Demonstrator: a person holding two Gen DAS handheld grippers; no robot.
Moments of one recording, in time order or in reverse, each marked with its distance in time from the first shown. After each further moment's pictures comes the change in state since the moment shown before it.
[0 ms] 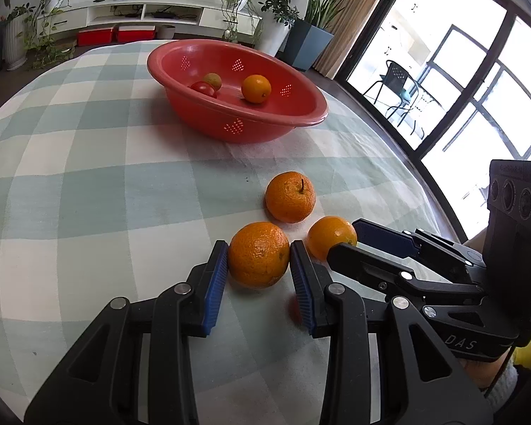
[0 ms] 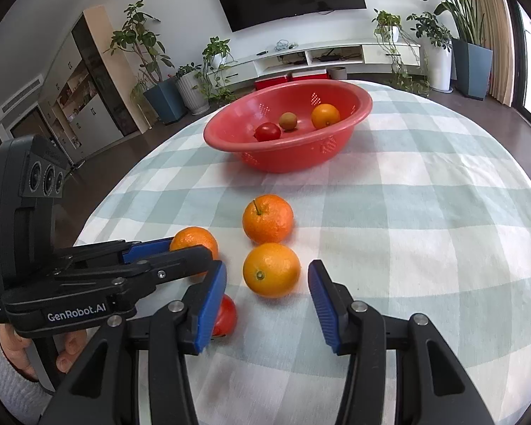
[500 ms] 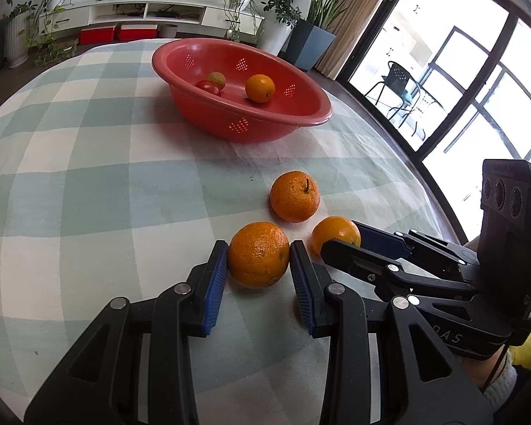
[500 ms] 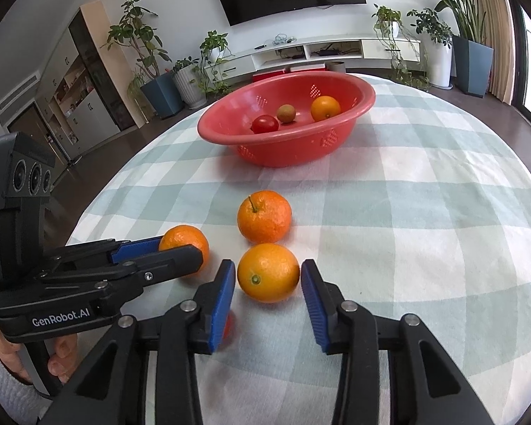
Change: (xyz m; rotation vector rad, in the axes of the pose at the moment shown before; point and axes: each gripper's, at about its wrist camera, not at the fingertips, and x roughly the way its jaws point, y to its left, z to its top) left arm -0.001 0.002 -0.001 -0.010 0.001 0.002; right arm 0.011 -0.002 0.002 -0.002 0.028 -0.011
